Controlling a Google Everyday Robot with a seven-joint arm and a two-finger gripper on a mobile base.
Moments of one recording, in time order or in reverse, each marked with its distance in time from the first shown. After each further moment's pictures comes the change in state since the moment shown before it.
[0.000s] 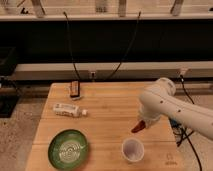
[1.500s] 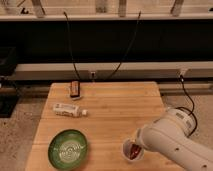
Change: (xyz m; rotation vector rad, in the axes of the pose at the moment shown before) arm -0.104 0.042 -0.035 0.214 0.104 -0.513
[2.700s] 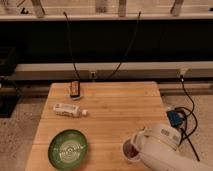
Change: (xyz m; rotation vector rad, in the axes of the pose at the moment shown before) arm 0.013 0.007 0.024 -0.048 0.157 0.000
